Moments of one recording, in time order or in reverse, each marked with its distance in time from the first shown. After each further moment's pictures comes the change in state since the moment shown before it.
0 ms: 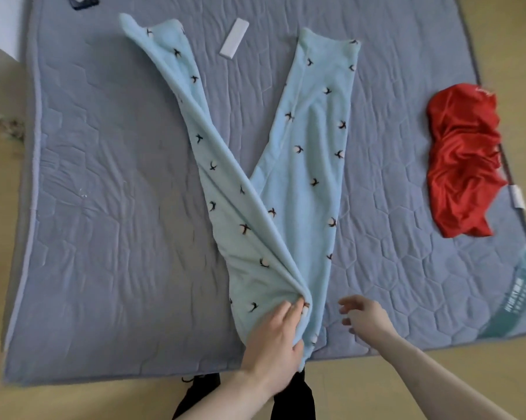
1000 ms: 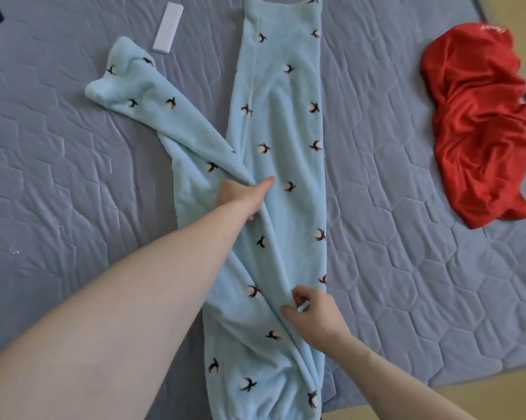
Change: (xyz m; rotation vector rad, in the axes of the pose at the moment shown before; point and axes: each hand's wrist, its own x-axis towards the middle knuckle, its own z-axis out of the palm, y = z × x) left_hand 0.342 -0.020 -0.075 -0.321 0.270 -0.743; right_hand 0.081 -0.058 0.052 0.003 -0.053 -0.343
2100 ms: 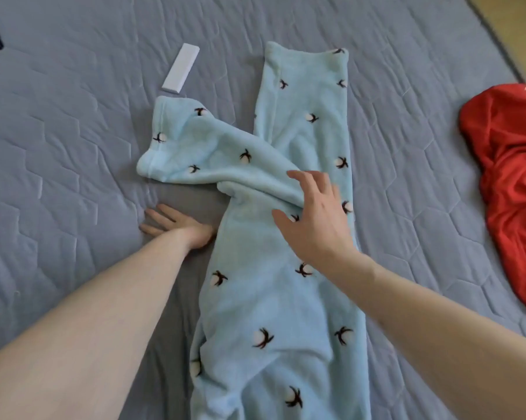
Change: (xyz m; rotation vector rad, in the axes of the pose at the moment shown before) left_hand 0.183 -0.012 -0.040 0.426 0.321 -0.187; right_hand 0.184 -0.192 -0.077 -0.271 0.485 -0.583
